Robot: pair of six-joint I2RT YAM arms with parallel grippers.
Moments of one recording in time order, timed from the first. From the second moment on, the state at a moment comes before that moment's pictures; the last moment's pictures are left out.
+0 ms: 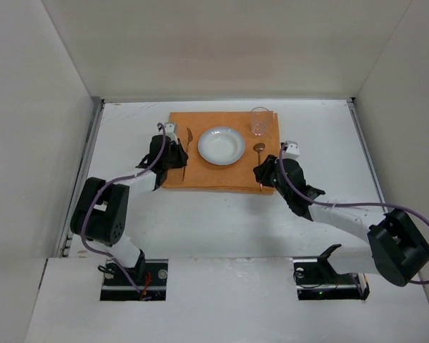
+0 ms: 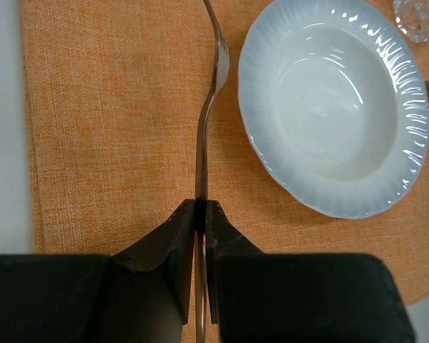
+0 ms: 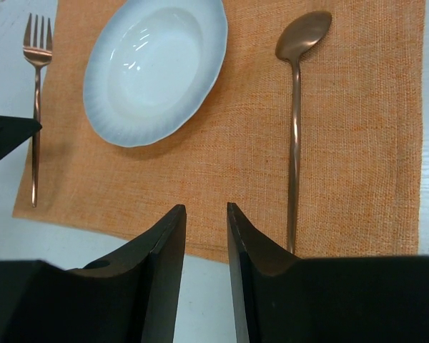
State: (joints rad) left arm -0.31 1.59 0.77 0.30 0.05 -0.36; right arm 0.62 1.27 0.58 0.30 0.27 0.63
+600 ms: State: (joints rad) left arm -0.29 1.67 0.77 0.34 0.03 -0.37; right arm 0.61 1.28 0.57 0.30 0.27 0.63
